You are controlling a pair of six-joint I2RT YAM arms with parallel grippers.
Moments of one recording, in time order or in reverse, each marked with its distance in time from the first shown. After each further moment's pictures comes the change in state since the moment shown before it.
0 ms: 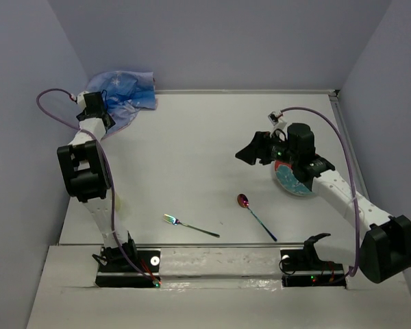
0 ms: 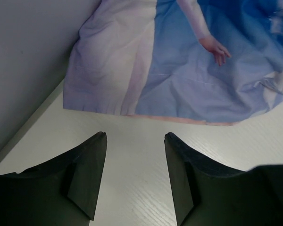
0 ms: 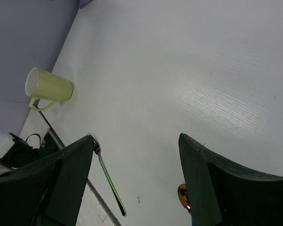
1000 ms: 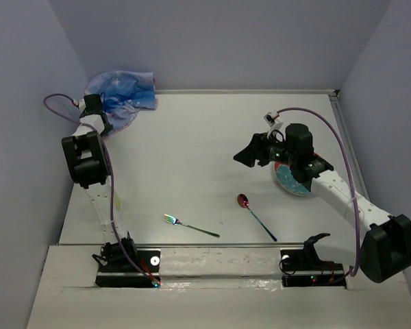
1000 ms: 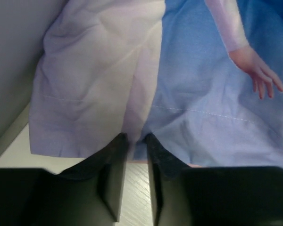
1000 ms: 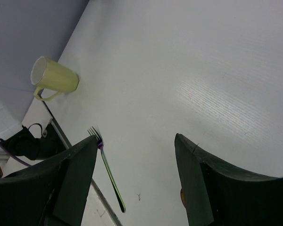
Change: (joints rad) left arm 0.051 0.289 0.235 -0.095 0.041 -0.015; right arm 0.025 0.008 0.000 0.014 -0.037 -0.034
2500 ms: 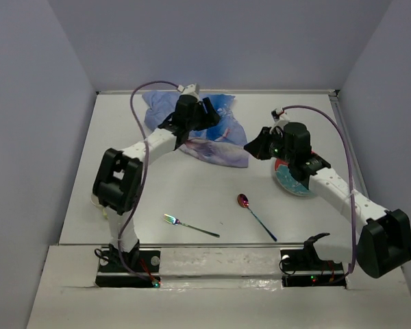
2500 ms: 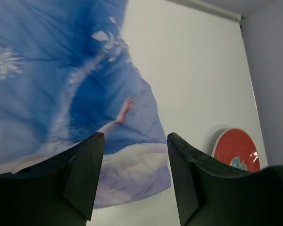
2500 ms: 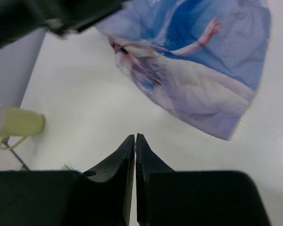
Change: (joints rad) left arm -0.780 -0.311 -0.285 0.416 0.360 -0.245; right arm 0.000 0.019 0.006 0.036 0.230 0.047
